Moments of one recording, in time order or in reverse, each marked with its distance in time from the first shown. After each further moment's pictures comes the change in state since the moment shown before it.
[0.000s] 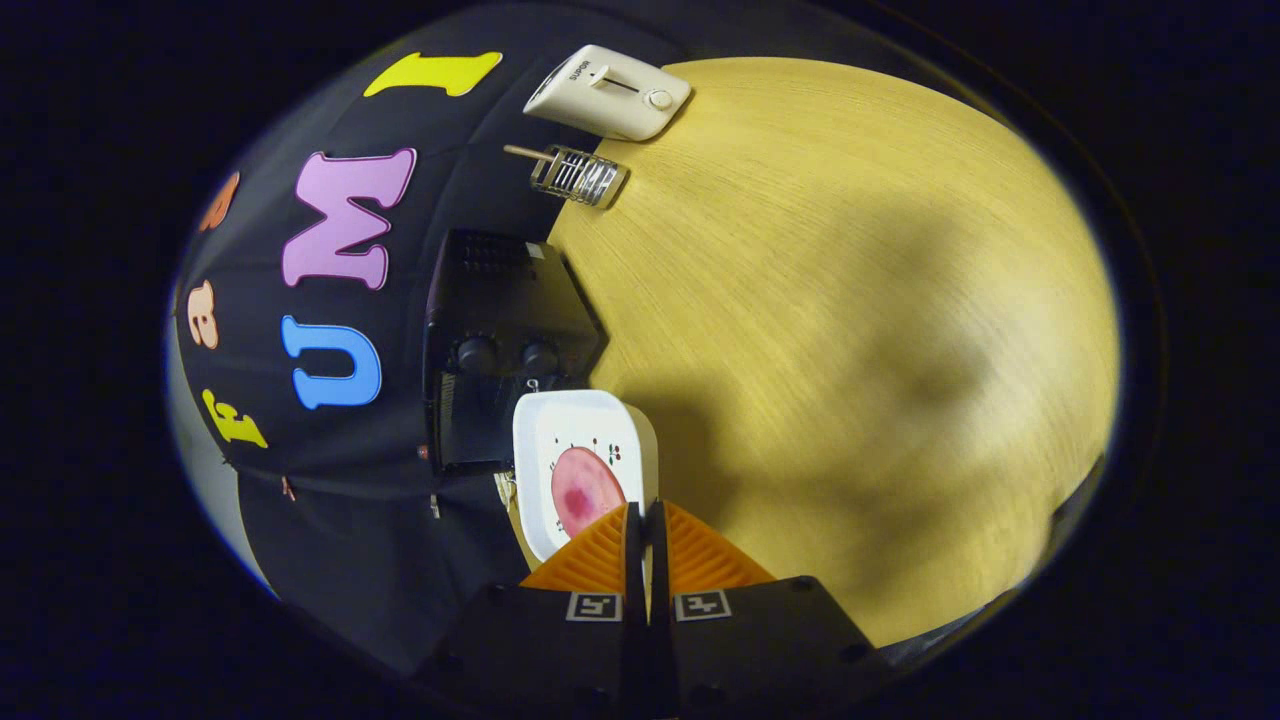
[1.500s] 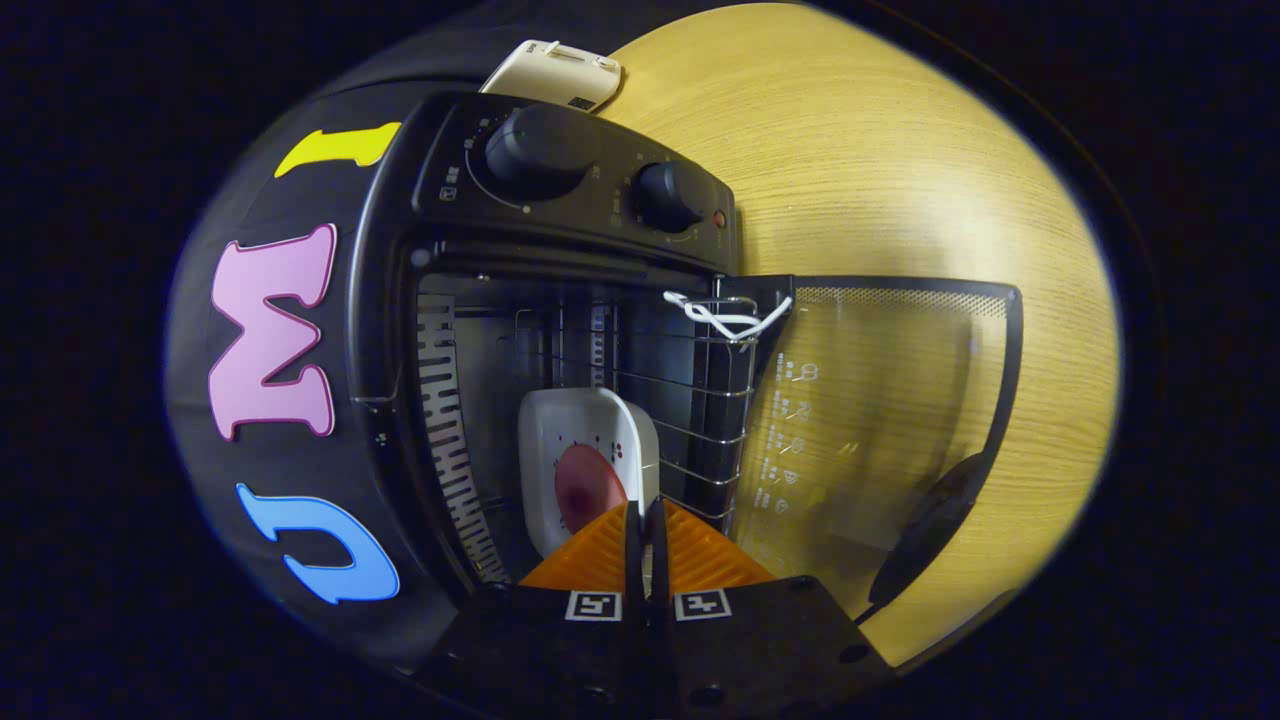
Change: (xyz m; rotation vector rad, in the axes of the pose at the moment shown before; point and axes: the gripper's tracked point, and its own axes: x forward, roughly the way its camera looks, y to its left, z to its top) arm 0.249 0.176 -0.026 0.578 -0.428 -0.067
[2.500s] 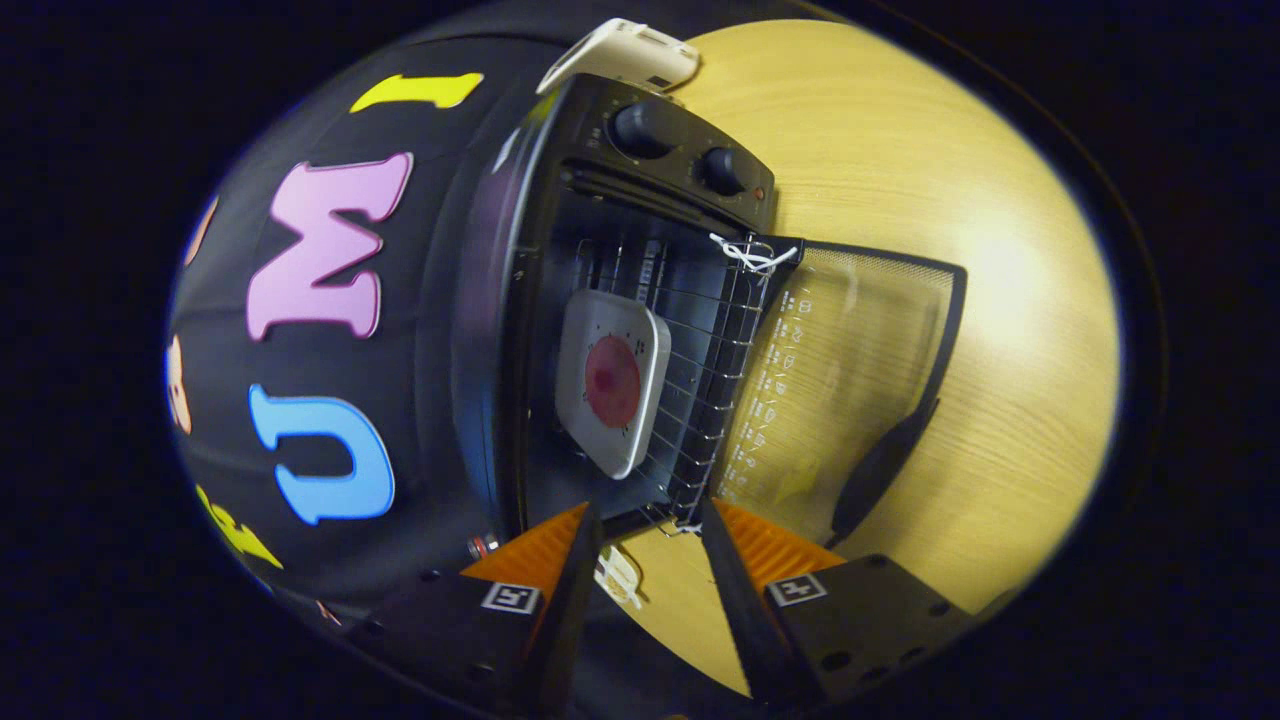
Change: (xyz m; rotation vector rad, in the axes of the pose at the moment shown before) arm -0.095 -0.014 -0.042 -0.305 0.151 0.086
